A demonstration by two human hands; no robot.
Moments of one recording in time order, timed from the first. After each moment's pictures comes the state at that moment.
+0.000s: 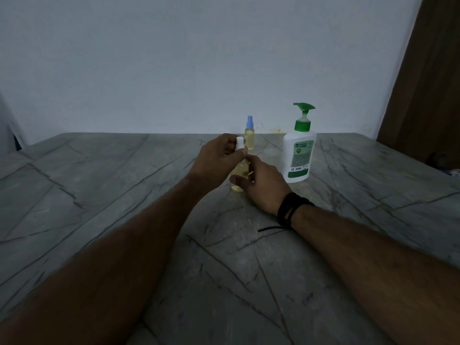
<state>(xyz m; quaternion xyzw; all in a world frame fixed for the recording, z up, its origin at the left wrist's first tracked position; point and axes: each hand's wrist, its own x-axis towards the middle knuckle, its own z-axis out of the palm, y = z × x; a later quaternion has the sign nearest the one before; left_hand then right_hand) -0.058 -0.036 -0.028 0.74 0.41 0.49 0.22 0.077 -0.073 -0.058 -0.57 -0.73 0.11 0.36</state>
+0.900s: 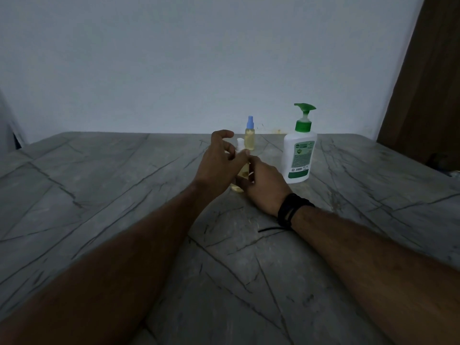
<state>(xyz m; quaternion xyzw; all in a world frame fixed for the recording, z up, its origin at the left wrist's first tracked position) -0.049 -0.043 -0.037 0.69 0.42 0.54 0.25 0.076 -0.075 -0.057 -0.57 -0.73 0.11 0.36</state>
